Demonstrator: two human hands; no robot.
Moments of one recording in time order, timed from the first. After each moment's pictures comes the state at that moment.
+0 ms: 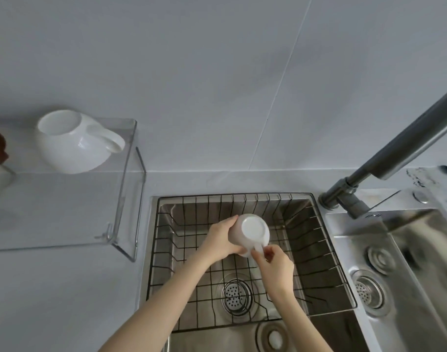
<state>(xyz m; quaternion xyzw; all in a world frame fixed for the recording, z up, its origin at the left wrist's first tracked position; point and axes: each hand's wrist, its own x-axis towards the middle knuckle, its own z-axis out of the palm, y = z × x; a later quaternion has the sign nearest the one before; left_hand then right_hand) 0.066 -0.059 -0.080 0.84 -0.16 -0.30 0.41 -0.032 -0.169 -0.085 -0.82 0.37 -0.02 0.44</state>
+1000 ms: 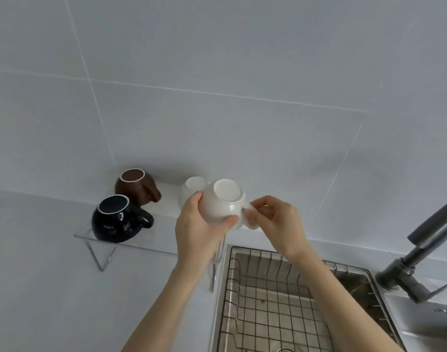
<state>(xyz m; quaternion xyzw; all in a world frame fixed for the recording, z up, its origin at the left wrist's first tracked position) 0.038 0.109 0.121 0.81 0.05 0.21 0.54 0.043 -0.041 0.139 -0.84 -0.06 -0.10 0.52</state>
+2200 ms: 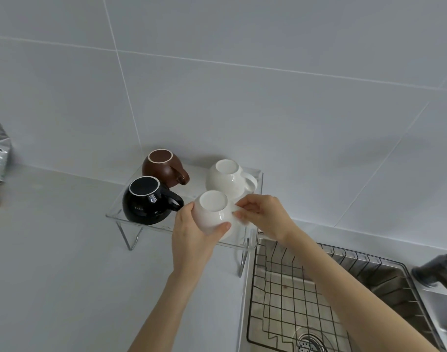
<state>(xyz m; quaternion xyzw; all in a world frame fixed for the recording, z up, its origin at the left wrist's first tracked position) 0.038 0.175 0.064 0.84 0.14 0.17 0.50 0.087 0.022 0.092 -0.86 -0.15 0.04 0.49</state>
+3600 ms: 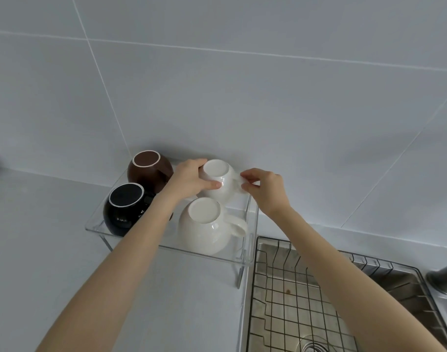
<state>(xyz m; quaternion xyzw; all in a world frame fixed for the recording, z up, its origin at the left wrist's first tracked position) 0.171 0.201 0.110 0.92 -0.09 0.00 0.39 0.157 0.019 0.090 -0.89 -0.06 -0.07 0.44</state>
